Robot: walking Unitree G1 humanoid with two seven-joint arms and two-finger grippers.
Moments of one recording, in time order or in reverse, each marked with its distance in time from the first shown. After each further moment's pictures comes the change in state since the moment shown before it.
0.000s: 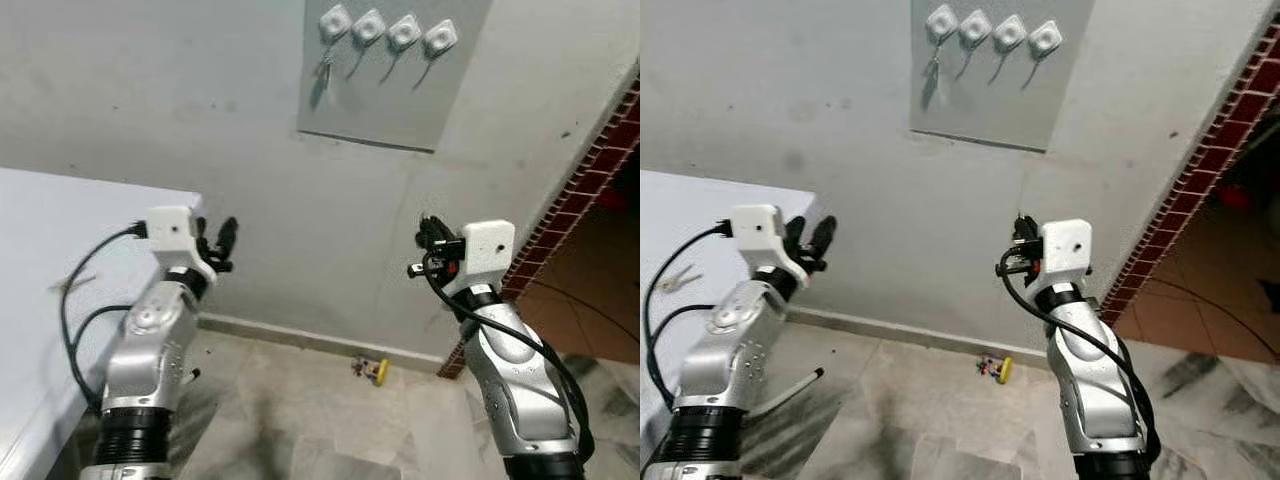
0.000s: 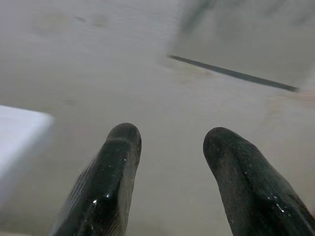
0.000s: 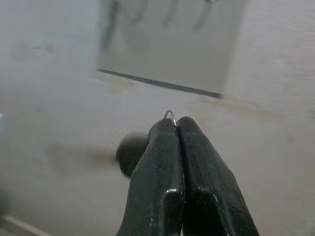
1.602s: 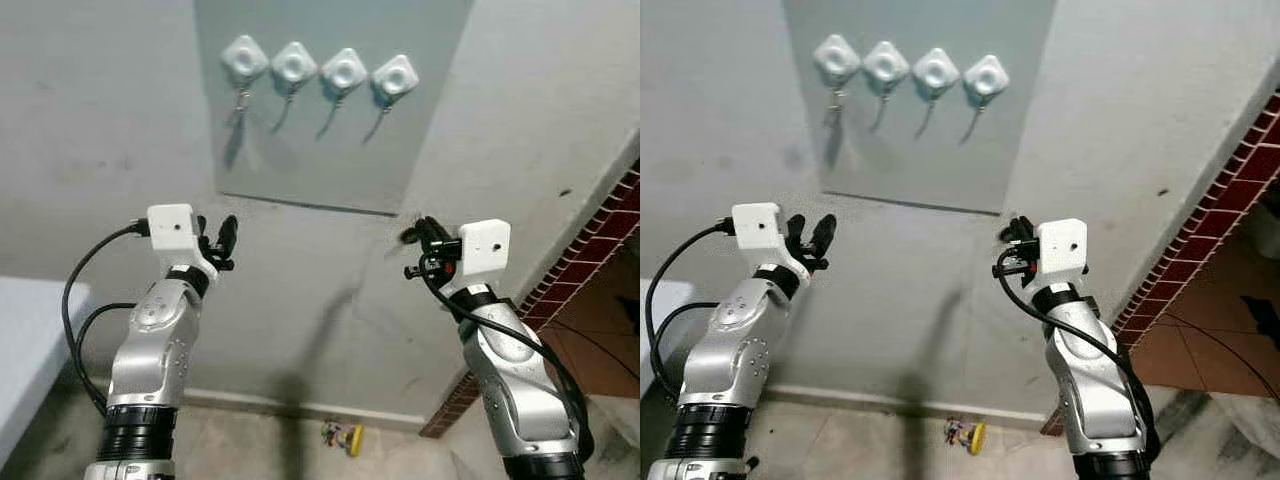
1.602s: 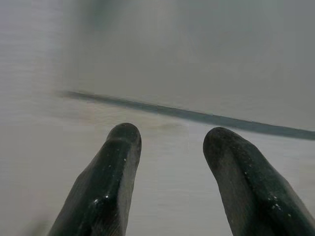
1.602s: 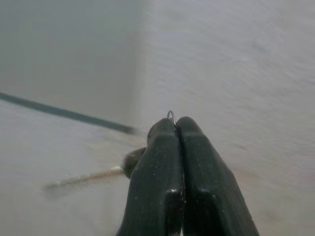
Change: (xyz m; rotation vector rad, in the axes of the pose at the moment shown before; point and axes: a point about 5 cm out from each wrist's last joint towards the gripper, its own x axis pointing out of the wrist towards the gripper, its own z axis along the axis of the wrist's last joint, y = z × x) left arm 0.004 -0.012 0.000 0.045 -0.004 -0.022; right arm 0.000 -0.002 0.000 -0.002 0.010 0.006
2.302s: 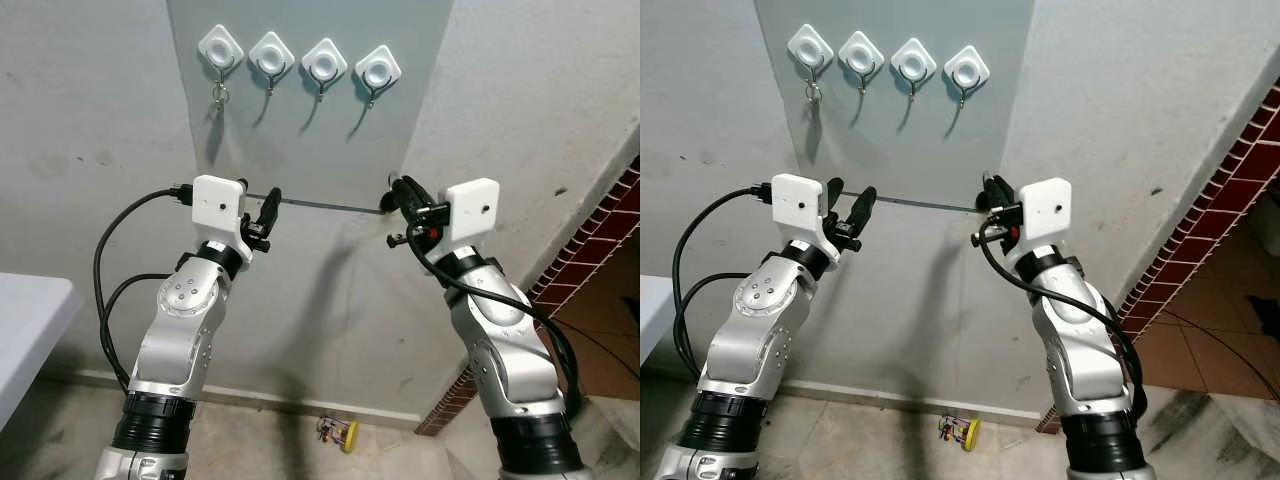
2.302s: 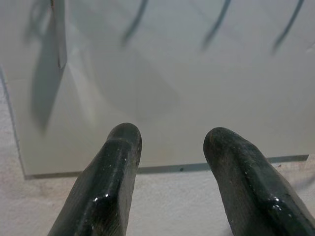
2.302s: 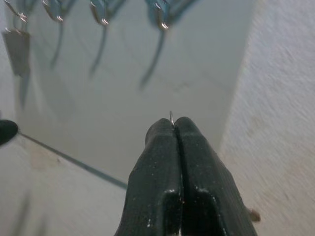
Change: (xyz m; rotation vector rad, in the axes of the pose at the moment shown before) left arm 0.004 -0.024 0.034 0.169 -0.153 -0.136; right arm 0.034 0.035 0.046 0.037 -0.185 0.203
